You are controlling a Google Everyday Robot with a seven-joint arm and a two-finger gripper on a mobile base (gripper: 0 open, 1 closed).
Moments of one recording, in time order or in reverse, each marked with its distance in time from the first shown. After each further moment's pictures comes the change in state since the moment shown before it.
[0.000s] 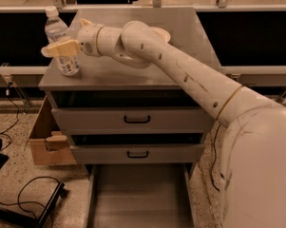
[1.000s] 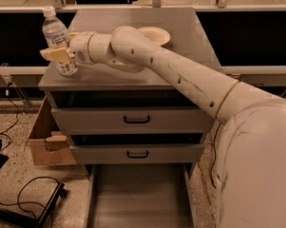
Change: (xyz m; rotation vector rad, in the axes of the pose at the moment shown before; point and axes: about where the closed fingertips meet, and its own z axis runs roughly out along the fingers) arm 0.025 0.027 0.014 -0.008 0.087 -0.018
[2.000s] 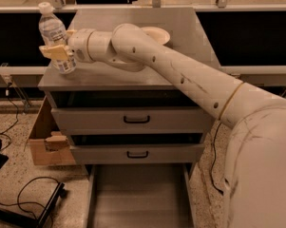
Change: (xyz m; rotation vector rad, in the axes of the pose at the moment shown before) arm -0.016 0.010 -0.006 -0.014 -0.023 -0.022
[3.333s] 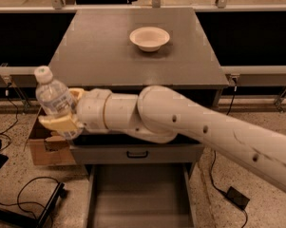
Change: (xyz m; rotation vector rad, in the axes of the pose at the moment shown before) arm 0.040 0.191 -0.124 -0.114 0.016 -0.033
